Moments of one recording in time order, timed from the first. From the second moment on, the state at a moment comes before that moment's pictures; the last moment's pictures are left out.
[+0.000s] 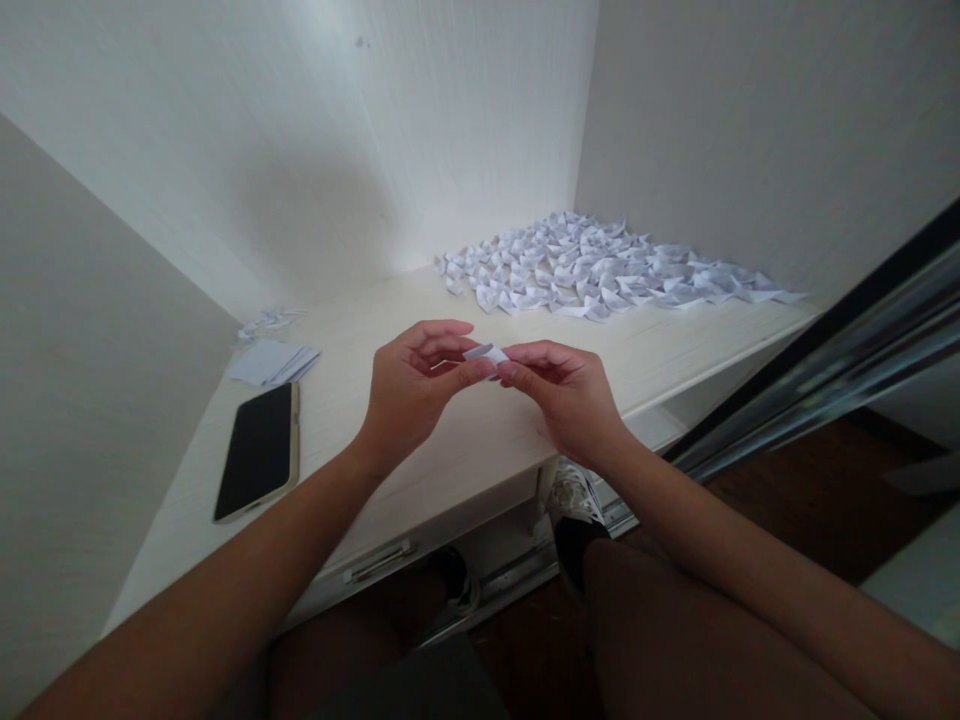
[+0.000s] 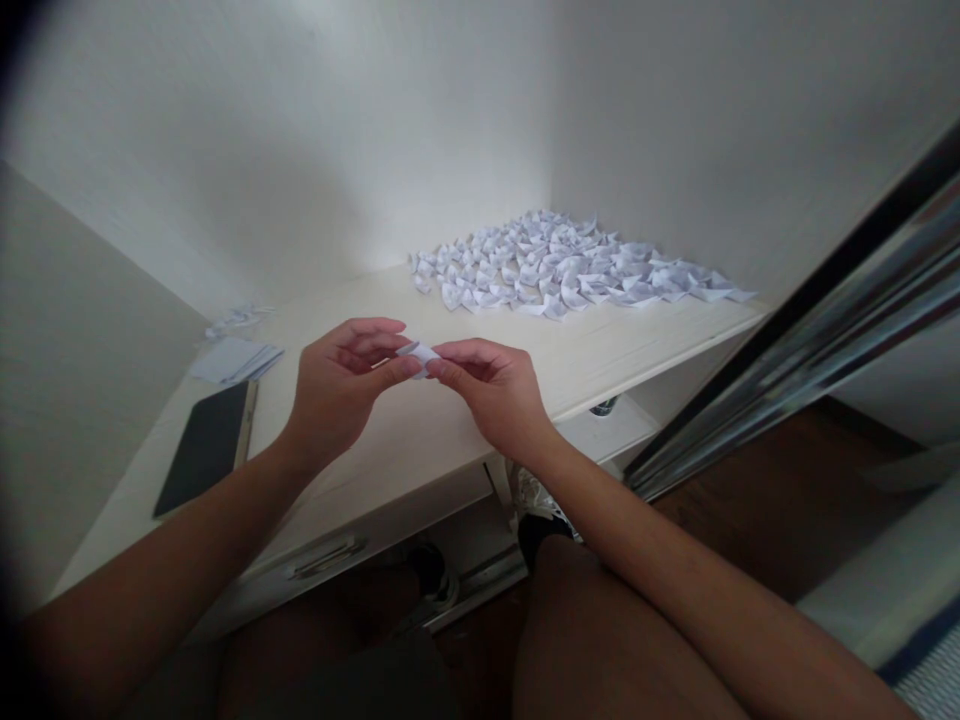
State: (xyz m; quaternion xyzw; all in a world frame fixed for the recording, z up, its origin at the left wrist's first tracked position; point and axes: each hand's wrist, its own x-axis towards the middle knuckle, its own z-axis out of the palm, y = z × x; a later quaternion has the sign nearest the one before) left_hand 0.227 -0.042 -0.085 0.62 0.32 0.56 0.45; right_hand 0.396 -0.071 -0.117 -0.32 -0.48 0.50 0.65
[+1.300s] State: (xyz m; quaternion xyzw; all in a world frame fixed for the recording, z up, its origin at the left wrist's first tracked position) left_hand 0.220 -0.044 -0.078 0.75 0.26 0.51 0.34; right_hand 0.399 -0.077 -0.110 -0.37 -0.53 0.50 0.58
